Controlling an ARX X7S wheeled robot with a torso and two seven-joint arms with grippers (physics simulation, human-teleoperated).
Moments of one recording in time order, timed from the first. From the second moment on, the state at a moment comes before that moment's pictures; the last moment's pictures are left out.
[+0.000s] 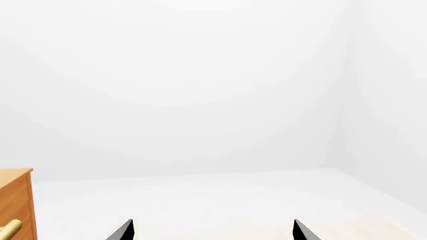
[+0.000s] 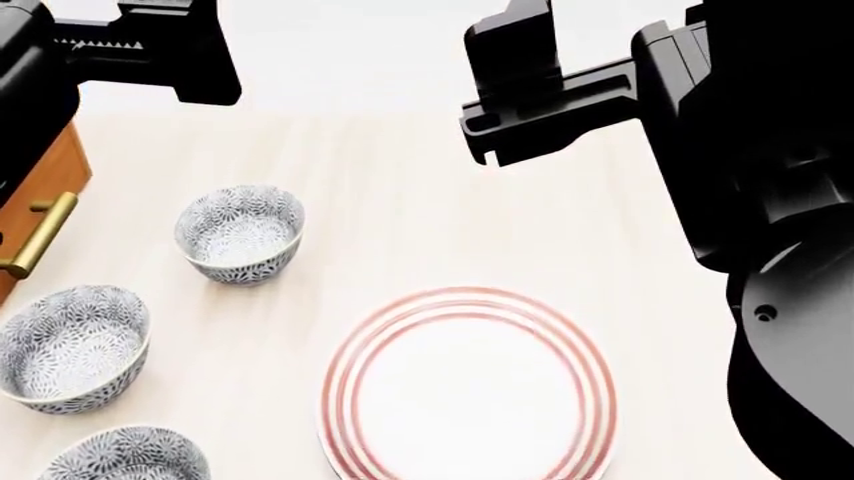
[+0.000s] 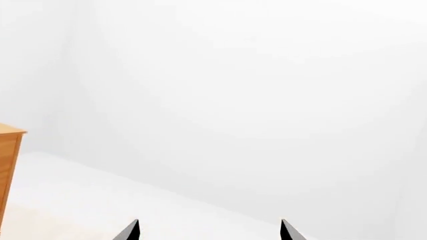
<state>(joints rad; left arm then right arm) -1.20 -0.13 0.03 0.42 -0.94 -1.38 -0.65 1.24 0.46 -0.04 -0.64 0.98 1.46 0.48</state>
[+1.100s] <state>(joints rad) -1.13 -0.14 -0.01 0.24 -1.36 -1.52 -1.03 1.22 0.50 -0.06 -0.65 1.05 1.40 0.52</state>
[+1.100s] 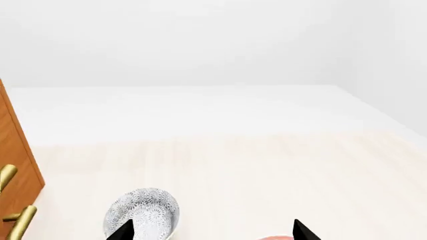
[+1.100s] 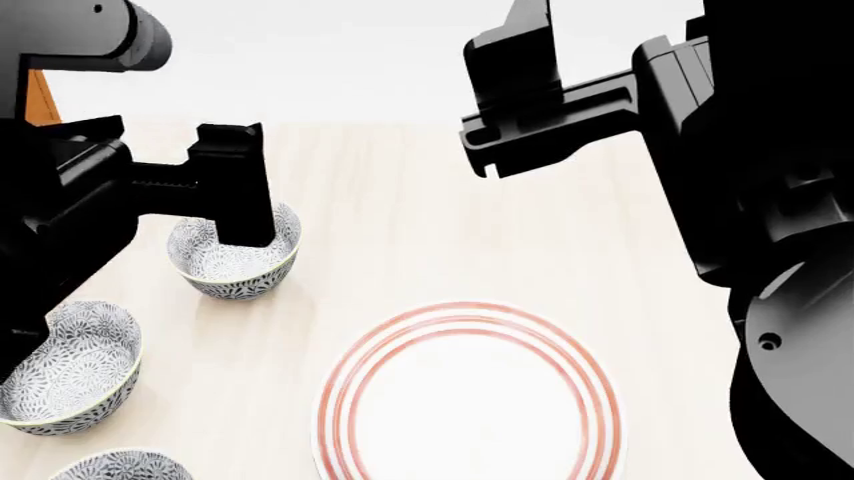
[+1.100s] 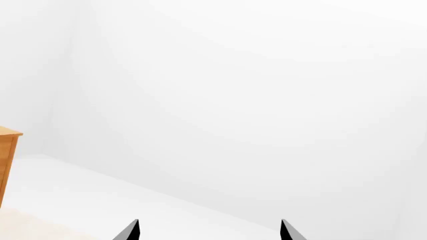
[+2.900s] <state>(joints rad) -0.87 -0.29 0.26 0.02 -1.59 -1.45 -1.20 1.20 0.56 -0.10 -0.65 1.11 1.33 0.56</state>
